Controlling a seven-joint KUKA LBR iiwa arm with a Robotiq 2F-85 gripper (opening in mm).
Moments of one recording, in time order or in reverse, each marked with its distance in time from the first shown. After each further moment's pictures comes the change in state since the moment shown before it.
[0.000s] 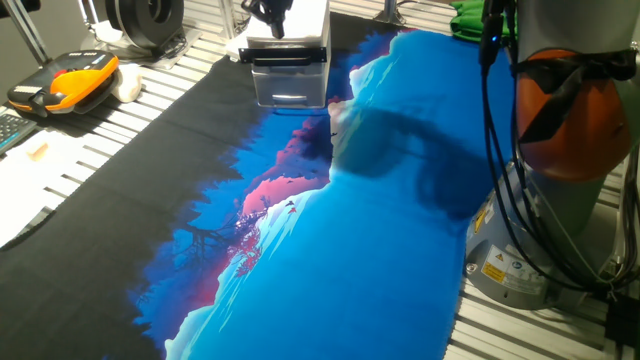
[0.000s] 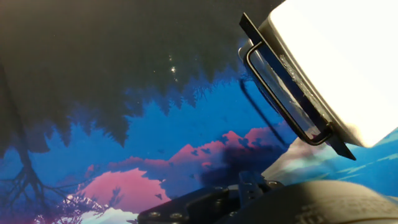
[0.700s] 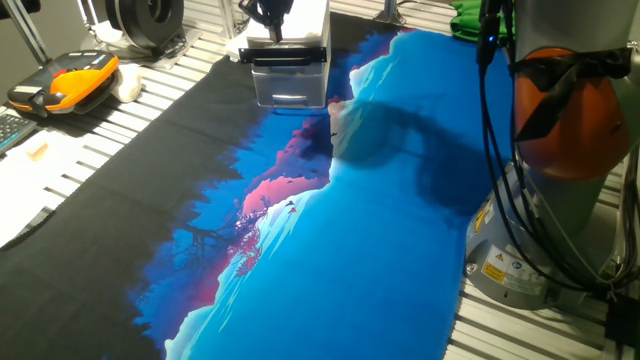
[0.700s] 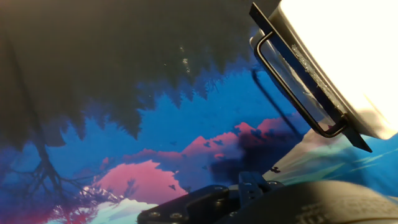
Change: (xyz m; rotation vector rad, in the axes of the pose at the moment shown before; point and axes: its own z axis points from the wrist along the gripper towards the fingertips) arm 0.002 0.008 0.002 -0.035 0.050 0.011
